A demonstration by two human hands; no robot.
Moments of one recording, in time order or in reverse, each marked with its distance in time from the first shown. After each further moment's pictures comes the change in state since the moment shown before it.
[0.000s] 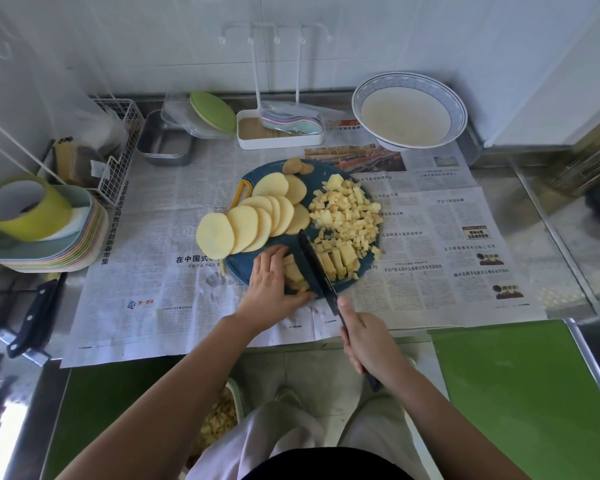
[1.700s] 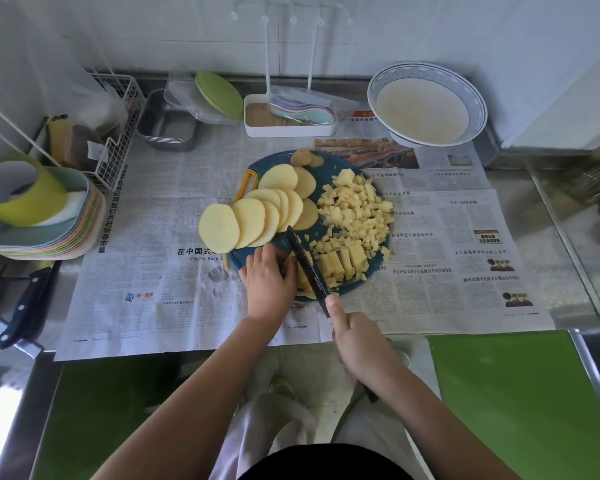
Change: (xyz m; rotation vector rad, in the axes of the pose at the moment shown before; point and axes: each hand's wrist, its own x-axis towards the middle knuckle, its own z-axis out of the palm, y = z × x) left_hand 0.009 0.002 0.017 -0.059 0.372 -0.304; right_hand -0.004 -0.036 0.013 -0.242 0.009 0.045
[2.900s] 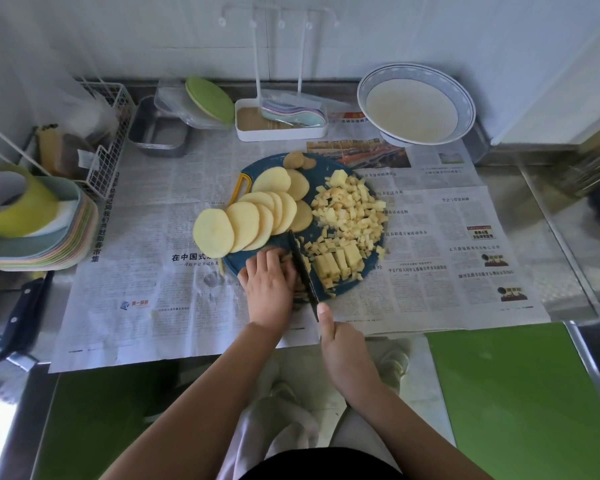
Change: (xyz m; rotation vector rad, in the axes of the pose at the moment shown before) left_hand -0.004 -0.006 0.015 0.125 0.105 0.163; right_hand 0.005 0.012 0.036 0.040 0.153 -0.021
